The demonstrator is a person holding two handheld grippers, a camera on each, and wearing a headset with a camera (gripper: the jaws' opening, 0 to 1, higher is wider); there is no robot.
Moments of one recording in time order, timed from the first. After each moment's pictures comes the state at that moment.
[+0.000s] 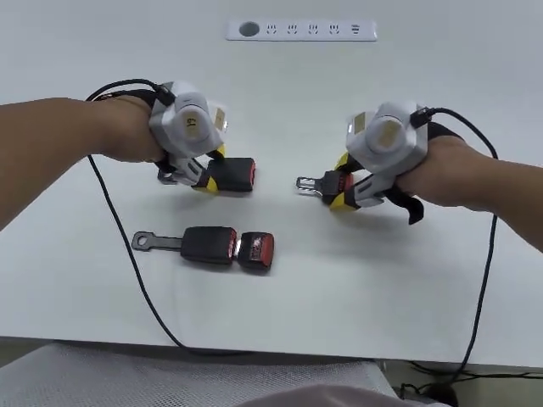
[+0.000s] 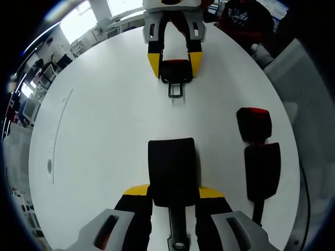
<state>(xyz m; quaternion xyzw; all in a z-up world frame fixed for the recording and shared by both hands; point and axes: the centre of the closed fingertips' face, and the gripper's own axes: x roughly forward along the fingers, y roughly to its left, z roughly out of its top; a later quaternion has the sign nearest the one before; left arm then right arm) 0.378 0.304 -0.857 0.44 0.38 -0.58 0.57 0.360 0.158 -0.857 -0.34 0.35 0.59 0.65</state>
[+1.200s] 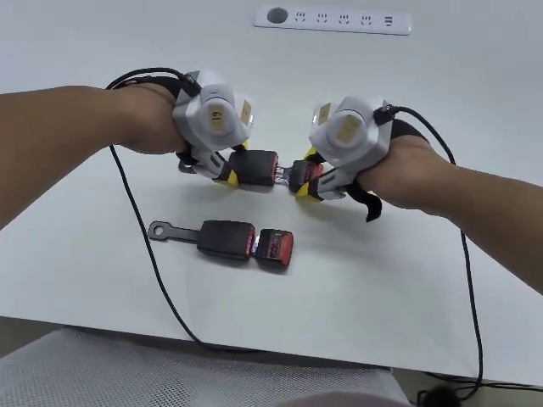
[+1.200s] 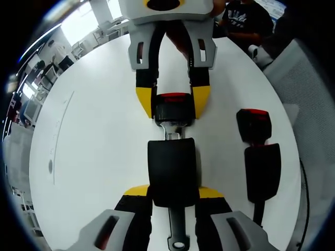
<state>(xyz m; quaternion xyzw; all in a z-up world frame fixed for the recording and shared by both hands) 0.383 0.305 -0.860 0.44 0.37 -0.58 0.58 0.373 0.231 -0.856 -0.32 0.33 0.59 0.66</state>
